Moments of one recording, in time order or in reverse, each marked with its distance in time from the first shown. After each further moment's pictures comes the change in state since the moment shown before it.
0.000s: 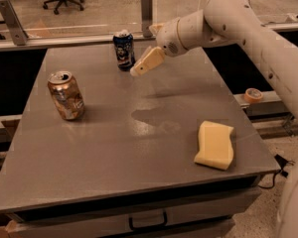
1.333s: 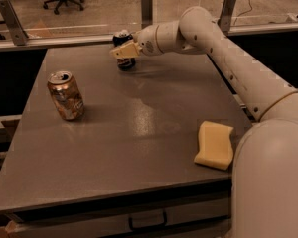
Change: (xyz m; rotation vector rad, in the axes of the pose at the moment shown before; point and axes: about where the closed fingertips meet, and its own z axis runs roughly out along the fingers) arm -0.016 -0.040 0.085 0.028 -0.163 0.239
